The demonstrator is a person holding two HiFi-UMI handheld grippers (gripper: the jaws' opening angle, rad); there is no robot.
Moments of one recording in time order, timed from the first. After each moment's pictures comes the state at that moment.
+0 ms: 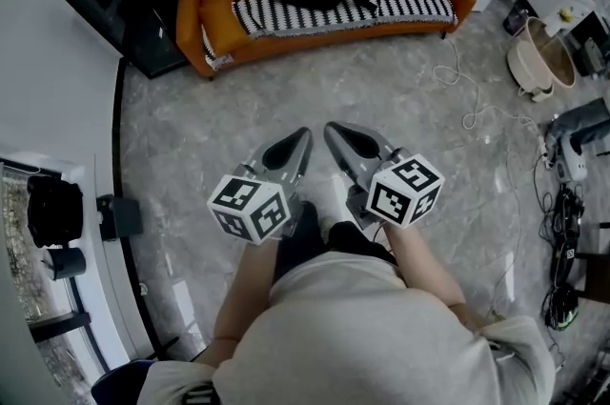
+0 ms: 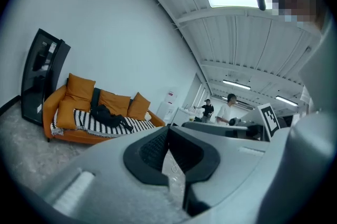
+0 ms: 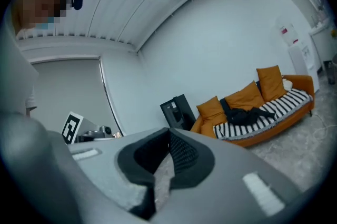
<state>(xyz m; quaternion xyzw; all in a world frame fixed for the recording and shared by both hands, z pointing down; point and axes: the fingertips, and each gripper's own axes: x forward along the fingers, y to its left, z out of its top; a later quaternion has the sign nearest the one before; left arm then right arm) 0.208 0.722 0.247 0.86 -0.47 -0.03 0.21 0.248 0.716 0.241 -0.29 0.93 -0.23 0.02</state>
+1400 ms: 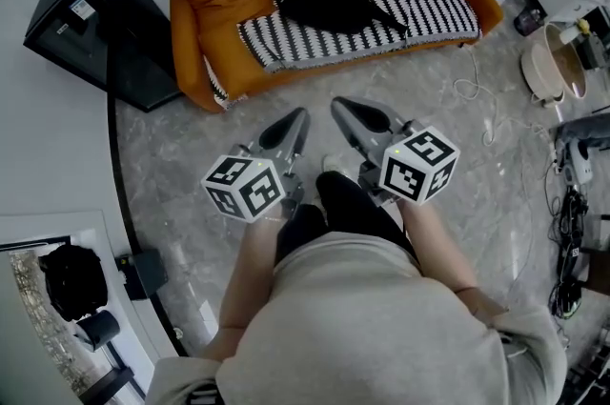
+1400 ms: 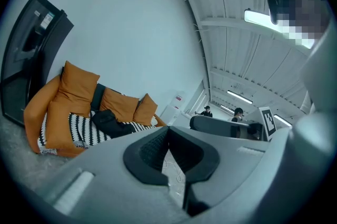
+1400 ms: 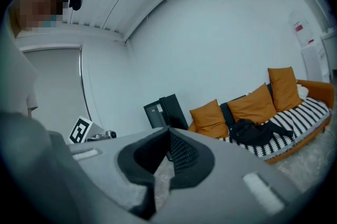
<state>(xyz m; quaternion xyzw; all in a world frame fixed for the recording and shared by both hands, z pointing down) -0.010 0.381 0.275 0.86 -0.43 -0.06 0.28 0.046 0.376 0.247 -0.31 0.92 -0.22 -0.01</state>
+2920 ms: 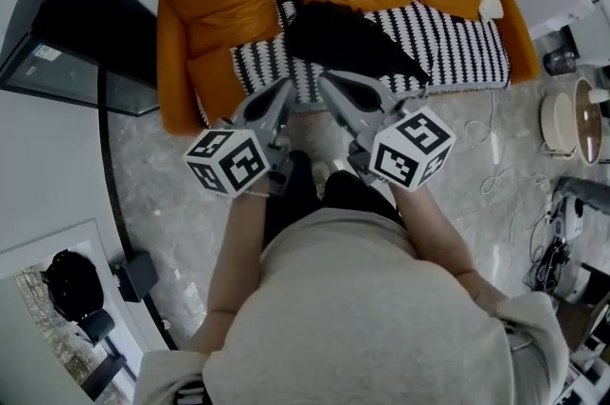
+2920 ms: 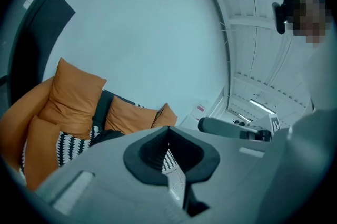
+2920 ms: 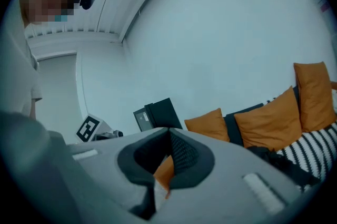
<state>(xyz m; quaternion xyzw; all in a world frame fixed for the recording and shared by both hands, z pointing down) -0.044 -0.005 0.296 0.81 -0.49 -0.08 0.31 0.011 -0.004 0.260 -0.24 0.95 -0.22 -0.01</state>
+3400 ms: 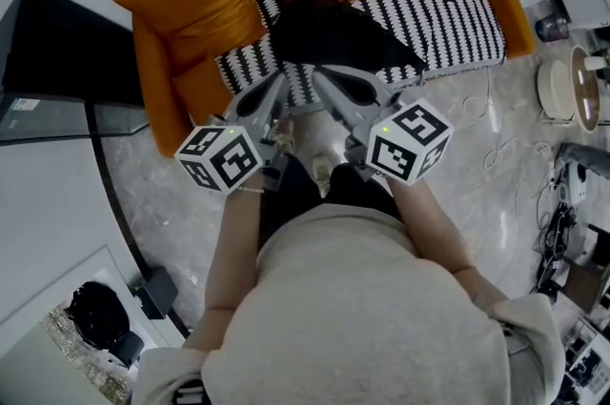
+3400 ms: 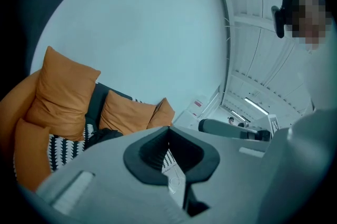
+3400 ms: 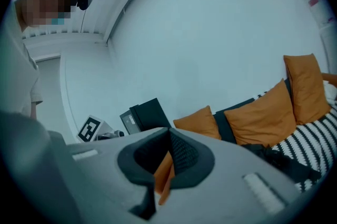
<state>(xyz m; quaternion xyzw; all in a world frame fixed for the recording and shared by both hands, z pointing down) -0.066 -0.087 0.324 0.83 -0.45 -0.06 0.34 -0.009 -0.081 0.288 -0.29 0.92 -0.25 -0.02</state>
